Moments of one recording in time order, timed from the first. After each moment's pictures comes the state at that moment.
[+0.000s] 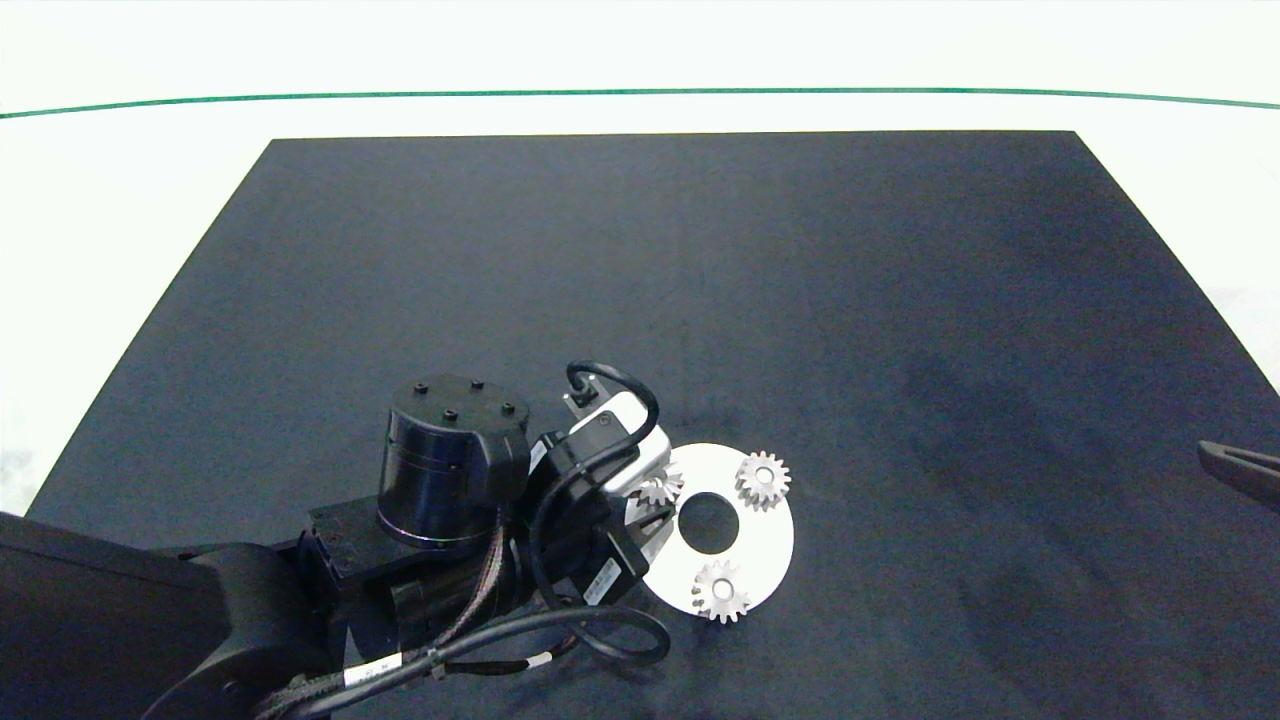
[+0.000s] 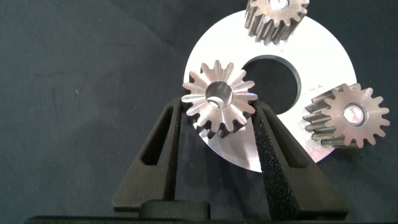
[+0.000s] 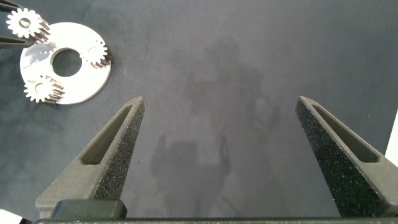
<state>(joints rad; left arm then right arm) -0.78 1.72 -0.72 -0.65 0.06 0.43 0.56 0.94 -0.96 0.31 -0.33 -0.21</state>
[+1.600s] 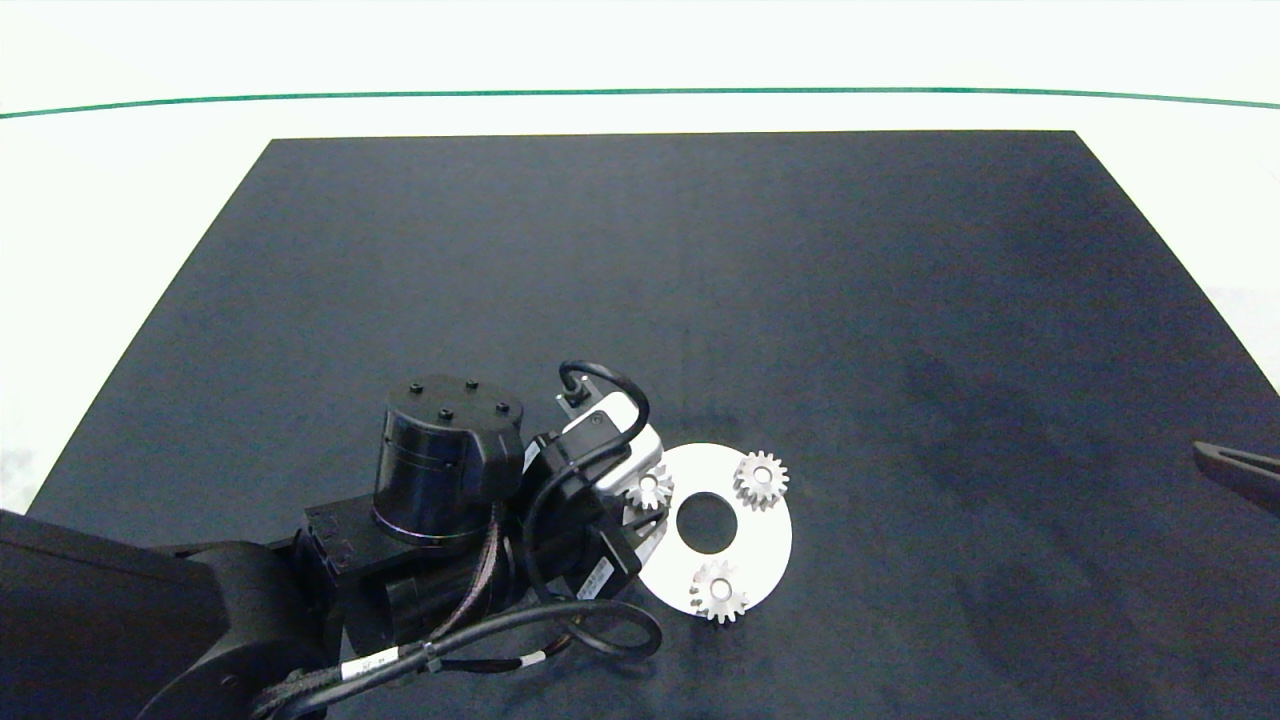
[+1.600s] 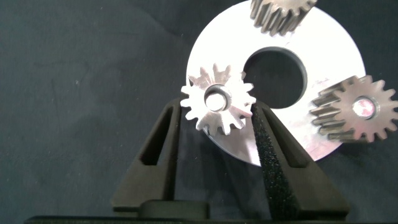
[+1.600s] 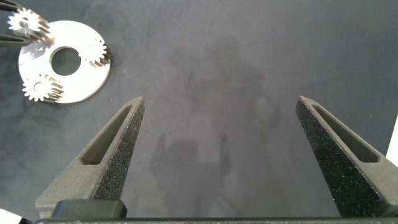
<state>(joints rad) -0.76 1.72 -0.71 -0.65 0.05 0.42 0.56 0.95 -0.96 0.31 -0.32 -0.21</state>
